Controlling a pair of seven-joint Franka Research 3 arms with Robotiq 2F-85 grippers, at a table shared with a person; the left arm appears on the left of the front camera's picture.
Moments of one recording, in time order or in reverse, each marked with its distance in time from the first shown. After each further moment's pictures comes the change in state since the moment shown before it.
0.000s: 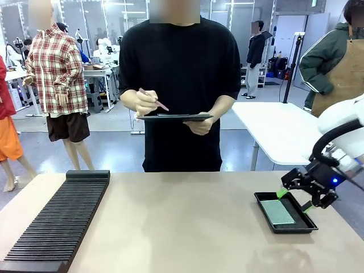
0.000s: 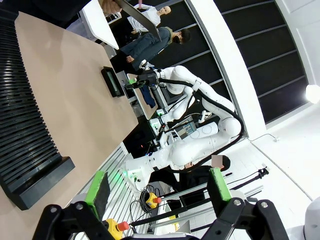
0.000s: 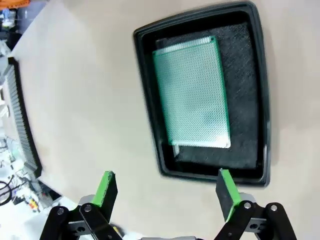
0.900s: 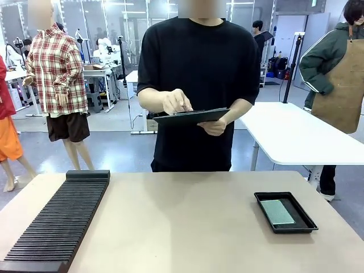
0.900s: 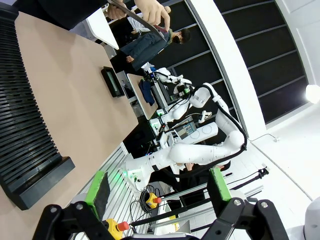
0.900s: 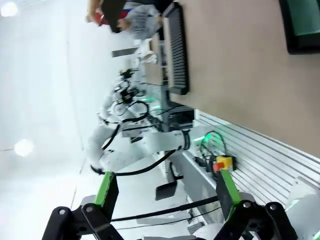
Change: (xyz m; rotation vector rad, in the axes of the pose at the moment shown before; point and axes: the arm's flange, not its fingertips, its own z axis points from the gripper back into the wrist) left arm 0.000 0.000 0.000 0.000 -0.001 0.000; right arm -0.128 -0.067 0.196 0.765 0.122 -0.022
